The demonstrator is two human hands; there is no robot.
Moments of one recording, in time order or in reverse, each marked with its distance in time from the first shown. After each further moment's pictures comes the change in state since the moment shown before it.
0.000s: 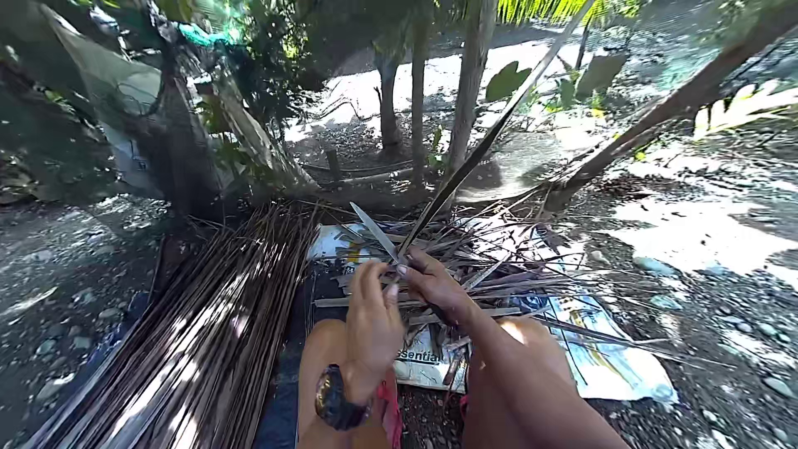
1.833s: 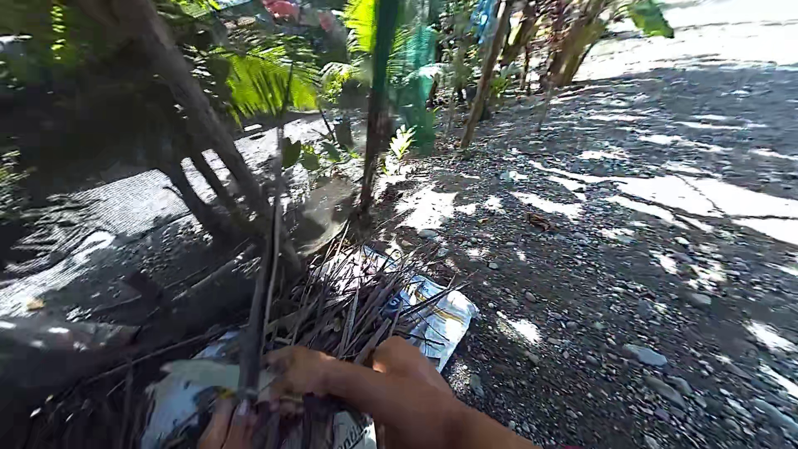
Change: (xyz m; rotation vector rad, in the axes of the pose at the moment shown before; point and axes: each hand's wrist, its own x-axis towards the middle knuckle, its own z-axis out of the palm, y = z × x) left_hand 0.053 -0.083 0.049 -0.491 -0.513 -0.290; right_hand 0.003 0.004 -0.019 0.139 0.105 0.207
